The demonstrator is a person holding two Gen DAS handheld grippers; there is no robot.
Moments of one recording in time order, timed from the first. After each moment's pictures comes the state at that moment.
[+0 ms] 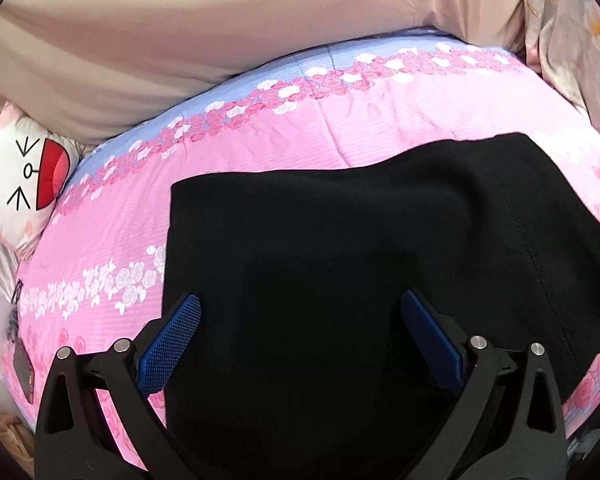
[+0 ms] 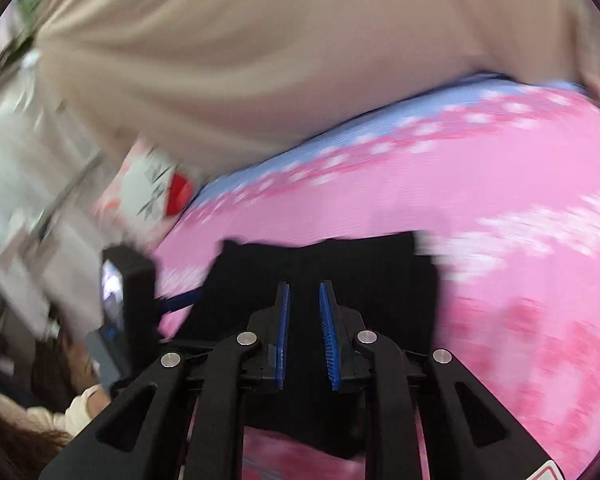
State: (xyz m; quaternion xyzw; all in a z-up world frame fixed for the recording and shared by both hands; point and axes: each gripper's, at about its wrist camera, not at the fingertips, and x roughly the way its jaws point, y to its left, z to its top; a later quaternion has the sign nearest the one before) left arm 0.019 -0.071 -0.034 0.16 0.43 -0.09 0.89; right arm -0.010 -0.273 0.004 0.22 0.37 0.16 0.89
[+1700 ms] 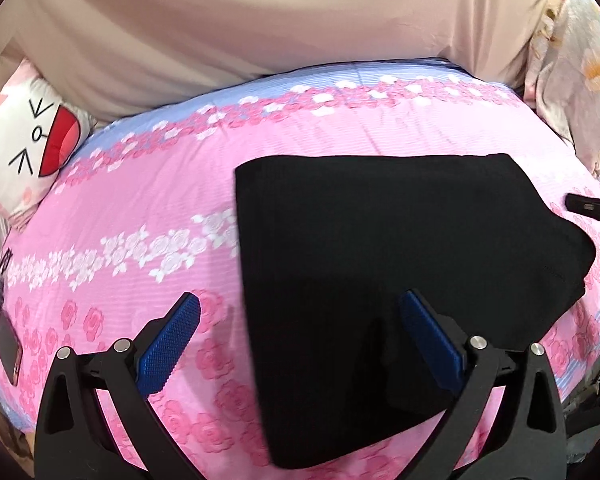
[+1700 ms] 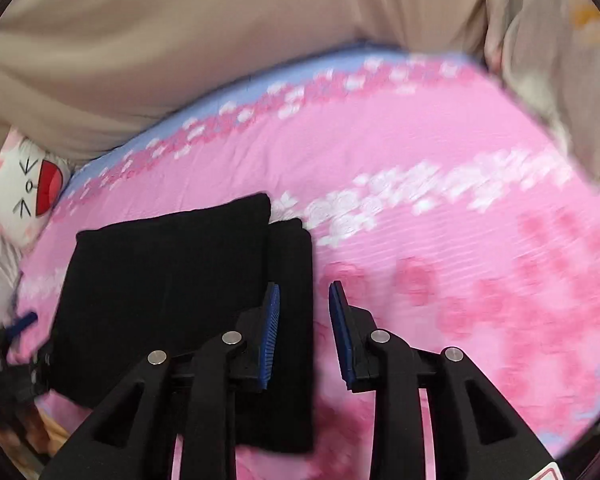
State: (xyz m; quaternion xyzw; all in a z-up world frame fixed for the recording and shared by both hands) left arm -0.008 0.002 -0.018 0.11 0.41 -0.11 0.90; right arm -0.041 -0.287 -0.008 0.16 0.42 -0.09 0.89
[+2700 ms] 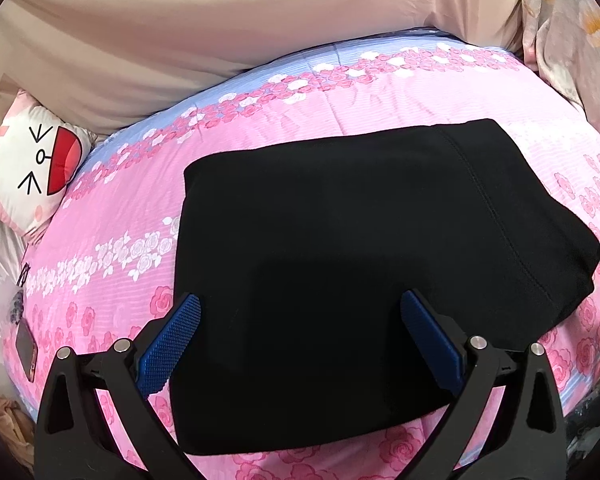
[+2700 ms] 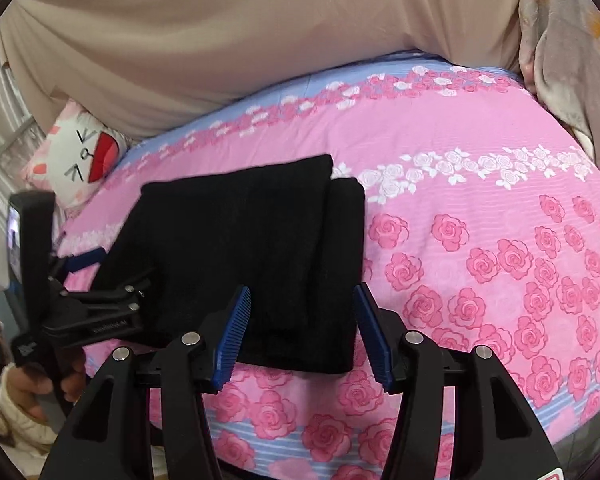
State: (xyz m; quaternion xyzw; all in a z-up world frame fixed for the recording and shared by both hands) left arm -0.018 -0.056 -0.032 0.16 0.43 -0.07 0.89; right arm -0.091 -0.278 -0.014 0.17 0.41 -0.03 0.89
